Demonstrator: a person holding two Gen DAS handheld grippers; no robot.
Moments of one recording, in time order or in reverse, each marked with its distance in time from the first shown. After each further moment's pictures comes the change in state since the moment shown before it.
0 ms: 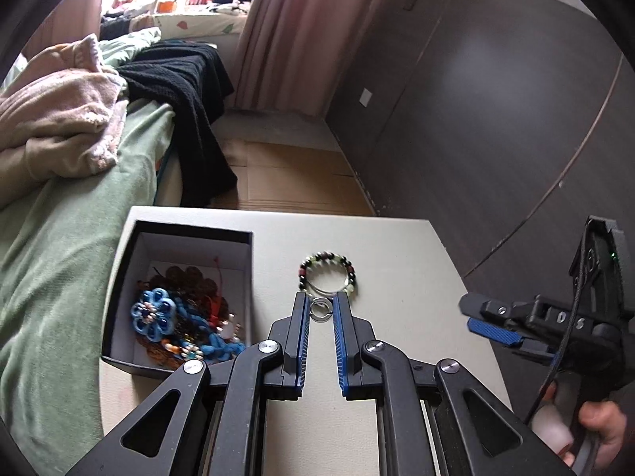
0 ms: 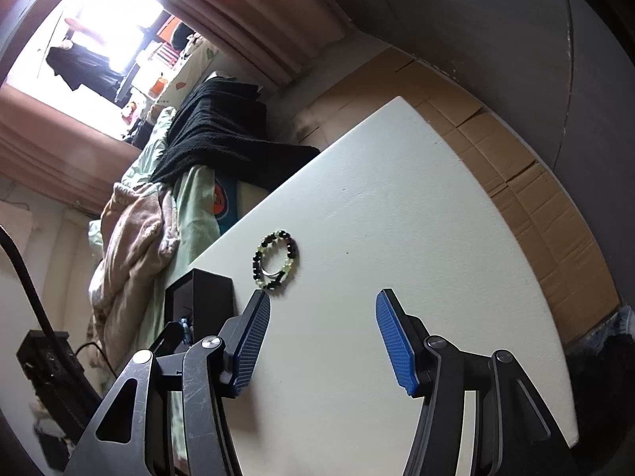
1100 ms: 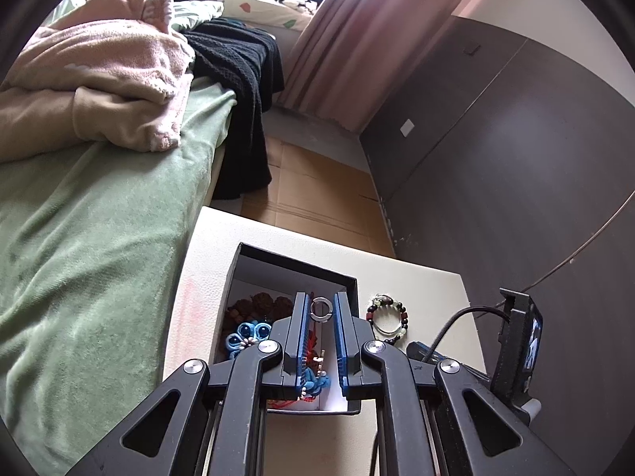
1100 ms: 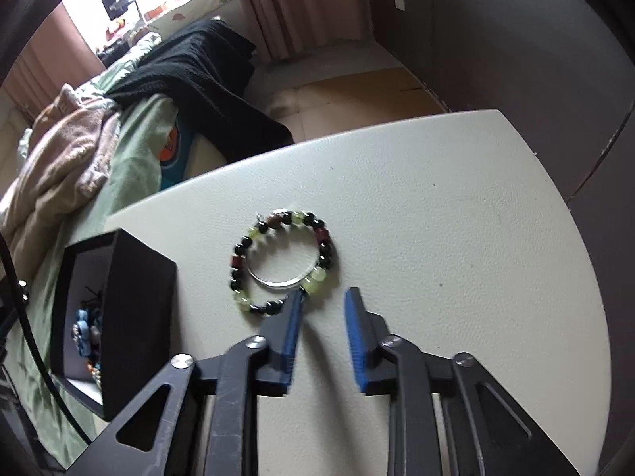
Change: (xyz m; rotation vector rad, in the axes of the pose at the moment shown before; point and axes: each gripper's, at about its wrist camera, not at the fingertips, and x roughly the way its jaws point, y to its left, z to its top) left arm -0.013 0.088 0.025 -0.219 -0.020 -0.010; right arm 0.100 0.064 -0.011 -0.295 0.026 -0.393
